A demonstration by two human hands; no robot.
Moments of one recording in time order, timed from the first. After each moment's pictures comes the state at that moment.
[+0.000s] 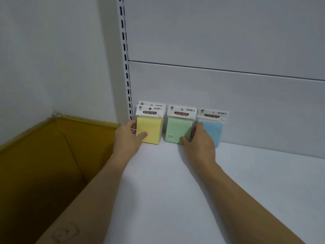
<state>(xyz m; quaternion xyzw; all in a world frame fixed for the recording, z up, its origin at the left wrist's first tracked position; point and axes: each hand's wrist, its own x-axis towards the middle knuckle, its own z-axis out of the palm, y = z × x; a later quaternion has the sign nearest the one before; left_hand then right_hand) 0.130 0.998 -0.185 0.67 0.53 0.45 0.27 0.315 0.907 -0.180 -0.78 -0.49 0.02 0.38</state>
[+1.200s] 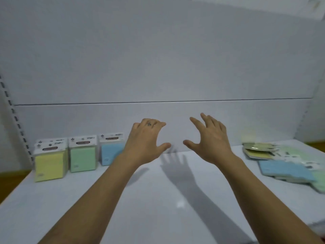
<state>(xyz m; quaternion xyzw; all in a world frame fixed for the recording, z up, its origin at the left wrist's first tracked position) 0.352 0.815 -0.066 0.93 0.20 0.30 -0.03 0.502 0.671 -0.060 -0.85 -0.45 -0.21 0.15</state>
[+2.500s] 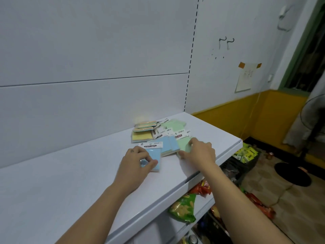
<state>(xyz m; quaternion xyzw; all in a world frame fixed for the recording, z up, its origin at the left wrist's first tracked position) 0.613 0.558 -0.184 0.90 0.08 0.24 0.36 0.730 0.377 -0.154 -0.98 -0.11 -0.04 0.16</state>
